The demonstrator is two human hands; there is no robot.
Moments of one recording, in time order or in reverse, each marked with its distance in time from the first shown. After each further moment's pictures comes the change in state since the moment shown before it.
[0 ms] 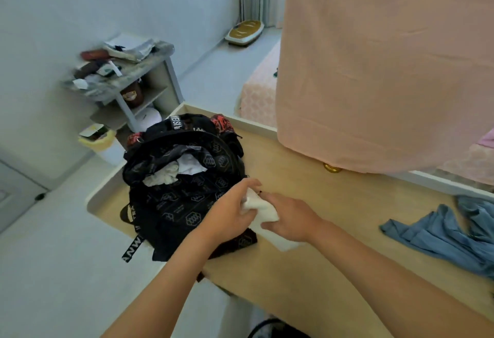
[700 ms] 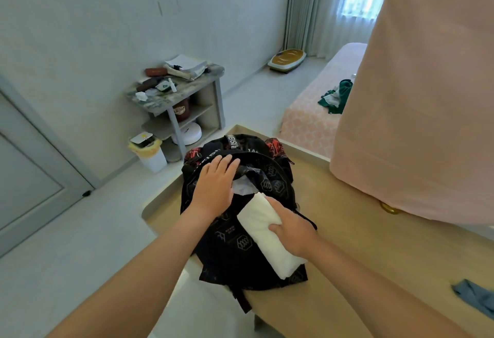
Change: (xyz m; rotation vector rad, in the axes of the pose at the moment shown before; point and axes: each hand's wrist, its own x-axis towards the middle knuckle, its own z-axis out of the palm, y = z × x) left_hand 0.016 -0.111 -0.161 0.984 0.354 -0.049; right_hand 0.098 -0.095 0.043 0.082 0.028 0.036
